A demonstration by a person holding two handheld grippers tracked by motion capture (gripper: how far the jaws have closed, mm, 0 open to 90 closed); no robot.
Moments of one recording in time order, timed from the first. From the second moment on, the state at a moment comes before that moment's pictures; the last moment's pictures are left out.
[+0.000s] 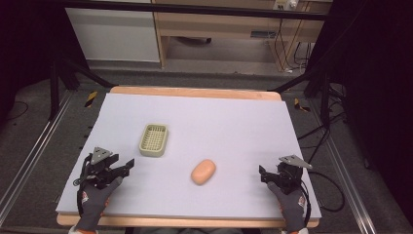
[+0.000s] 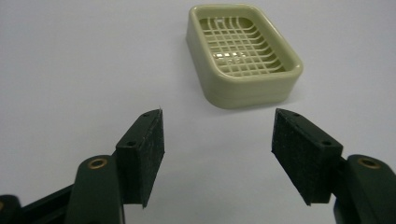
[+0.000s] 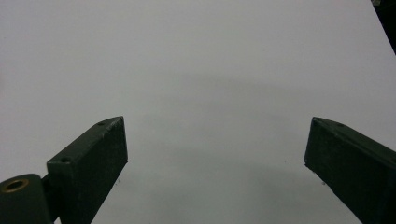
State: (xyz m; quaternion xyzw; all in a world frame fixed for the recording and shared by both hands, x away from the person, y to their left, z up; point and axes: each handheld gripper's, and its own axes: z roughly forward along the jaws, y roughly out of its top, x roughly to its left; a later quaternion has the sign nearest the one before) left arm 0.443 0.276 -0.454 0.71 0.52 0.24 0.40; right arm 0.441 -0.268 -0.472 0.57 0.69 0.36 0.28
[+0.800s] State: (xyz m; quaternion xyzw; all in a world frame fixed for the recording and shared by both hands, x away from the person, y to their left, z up) left arm 0.435 0.244 -0.446 0.73 0.48 0.22 0.42; right arm 0.440 -0.266 -0.475 0.56 0.70 0.34 0.27
